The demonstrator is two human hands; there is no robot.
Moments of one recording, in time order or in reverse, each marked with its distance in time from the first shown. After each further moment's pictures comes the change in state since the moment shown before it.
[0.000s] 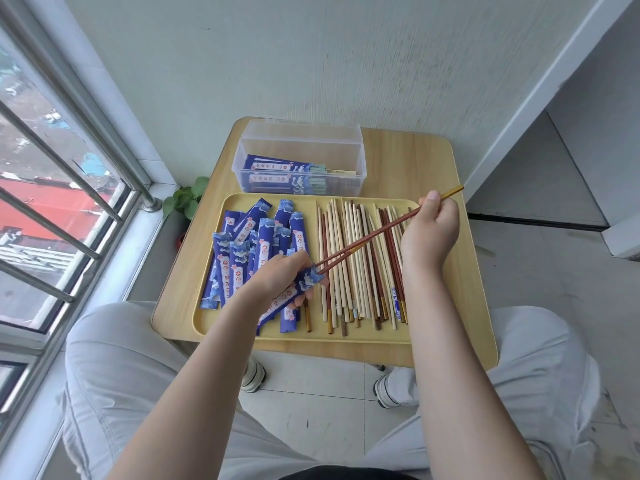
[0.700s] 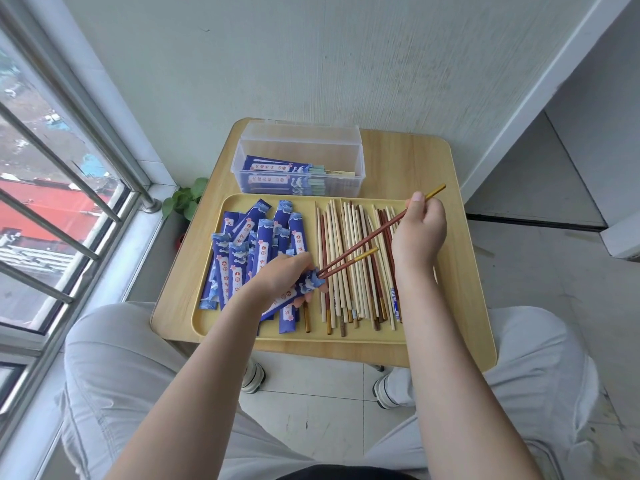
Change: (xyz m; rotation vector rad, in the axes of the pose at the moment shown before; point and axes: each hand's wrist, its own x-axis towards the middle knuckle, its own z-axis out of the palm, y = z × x) left_hand 0.007 -0.001 0.001 0.073 -0.028 0.028; right_hand -0.005 0.004 0.005 -0.079 -0.076 -0.060
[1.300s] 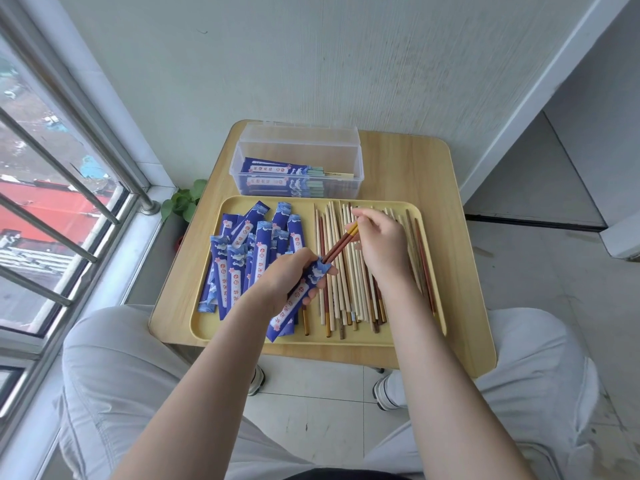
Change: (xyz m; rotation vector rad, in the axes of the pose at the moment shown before) left_hand 0.004 0.005 0.012 -0.360 -0.041 0.018; right_hand -0.017 0.010 0.016 -0.063 -0.457 0.025
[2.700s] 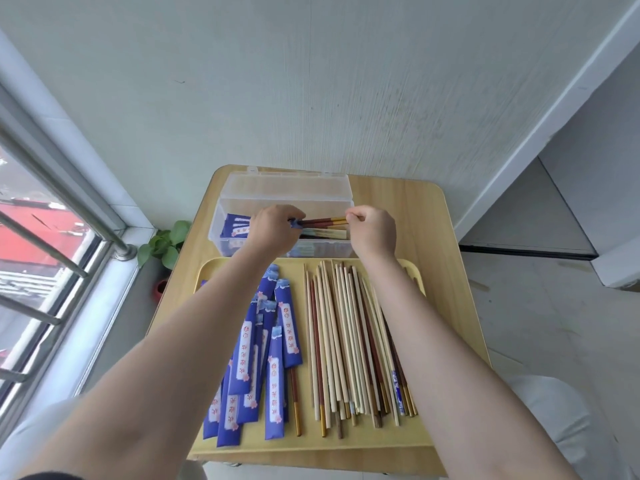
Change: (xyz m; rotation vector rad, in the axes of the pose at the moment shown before) left_hand 0.145 0.135 -0.068 1.052 0.560 0.414; right_hand 0.154 -0.031 0.029 -0.363 0.100 -0.051
